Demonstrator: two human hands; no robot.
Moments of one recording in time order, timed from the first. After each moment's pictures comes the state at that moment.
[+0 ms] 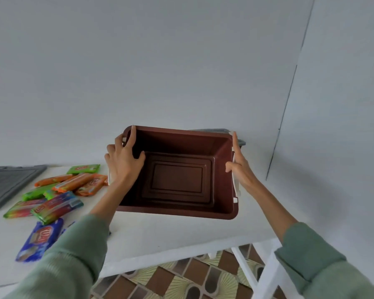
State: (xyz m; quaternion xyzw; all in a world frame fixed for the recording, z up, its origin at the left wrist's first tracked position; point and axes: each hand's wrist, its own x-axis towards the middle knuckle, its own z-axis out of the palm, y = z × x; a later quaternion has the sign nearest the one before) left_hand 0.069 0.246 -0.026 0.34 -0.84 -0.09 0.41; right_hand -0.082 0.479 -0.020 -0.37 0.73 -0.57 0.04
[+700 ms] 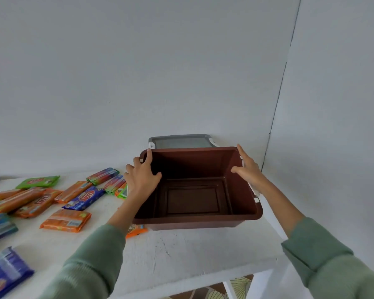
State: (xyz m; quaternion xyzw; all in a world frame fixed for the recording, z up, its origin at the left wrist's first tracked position) left_hand -0.109 0.320 -0.054 0.39 -0.89 -0.10 0.24; right_hand -0.283 0.532 -0.036 -0.30 0.82 -0.48 0.07
